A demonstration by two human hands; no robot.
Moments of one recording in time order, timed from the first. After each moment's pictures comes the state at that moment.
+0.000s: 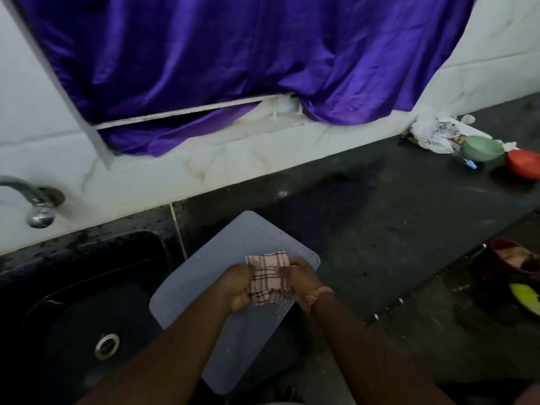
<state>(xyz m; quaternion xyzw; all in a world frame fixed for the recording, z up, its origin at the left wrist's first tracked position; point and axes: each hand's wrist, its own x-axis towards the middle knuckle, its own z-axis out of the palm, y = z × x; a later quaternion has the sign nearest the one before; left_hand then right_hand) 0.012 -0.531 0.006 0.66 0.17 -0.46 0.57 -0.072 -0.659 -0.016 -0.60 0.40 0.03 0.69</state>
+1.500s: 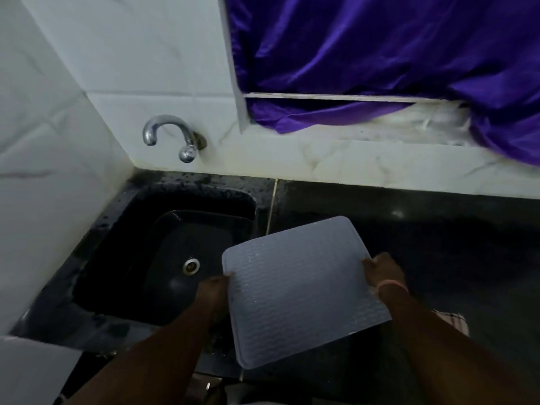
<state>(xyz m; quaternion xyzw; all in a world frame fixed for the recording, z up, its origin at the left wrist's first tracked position) -0.014 -0.362 -0.064 0.68 0.38 -0.13 0.61 0.045 -0.755 -0.067 -0.90 0.29 0.12 0.31</state>
